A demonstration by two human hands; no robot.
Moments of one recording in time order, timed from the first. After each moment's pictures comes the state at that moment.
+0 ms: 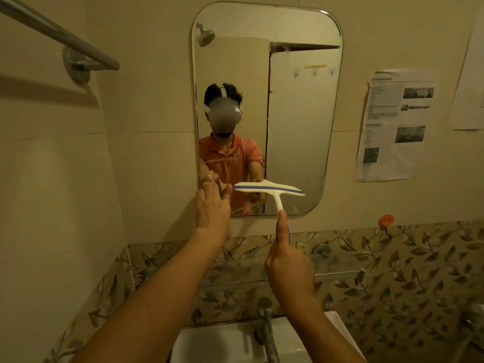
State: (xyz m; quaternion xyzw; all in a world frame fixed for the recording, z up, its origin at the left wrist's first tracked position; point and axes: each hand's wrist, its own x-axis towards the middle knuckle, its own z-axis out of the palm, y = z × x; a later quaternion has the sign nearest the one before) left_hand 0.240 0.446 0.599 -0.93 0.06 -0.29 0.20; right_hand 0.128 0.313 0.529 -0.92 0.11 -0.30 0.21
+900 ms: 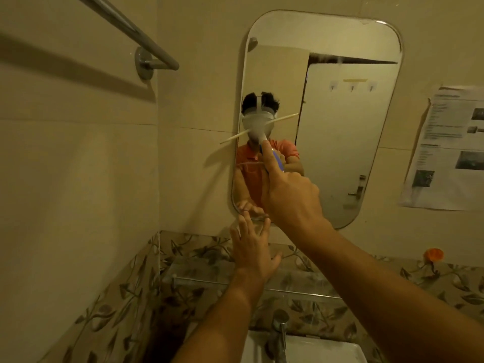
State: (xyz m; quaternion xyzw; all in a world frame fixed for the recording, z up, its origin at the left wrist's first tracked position) left_hand 0.220 0.415 0.521 -0.95 0.04 -0.28 -0.08; right_hand 0.148 0.352 0.678 -0.92 -0.11 -0.37 0.07
